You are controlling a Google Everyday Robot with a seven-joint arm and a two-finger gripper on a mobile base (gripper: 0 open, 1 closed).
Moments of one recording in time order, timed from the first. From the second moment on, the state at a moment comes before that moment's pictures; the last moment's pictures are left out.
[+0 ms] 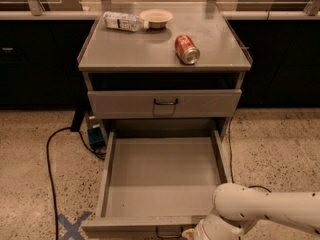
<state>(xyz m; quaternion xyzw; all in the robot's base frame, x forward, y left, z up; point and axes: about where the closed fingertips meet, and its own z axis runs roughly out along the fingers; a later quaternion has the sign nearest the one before) 0.254 -0.083 0.484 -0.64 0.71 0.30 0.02</state>
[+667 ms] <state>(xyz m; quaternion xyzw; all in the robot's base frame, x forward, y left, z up) 0.253 -0.077 0.475 -0.64 0.70 0.31 0.01</state>
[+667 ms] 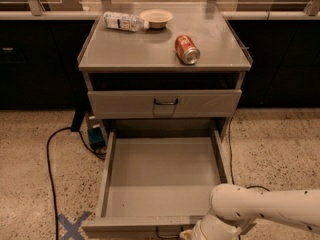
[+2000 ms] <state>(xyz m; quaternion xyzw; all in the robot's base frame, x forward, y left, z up) 0.310 -0.058 0.445 -0.64 0.73 0.25 0.04</state>
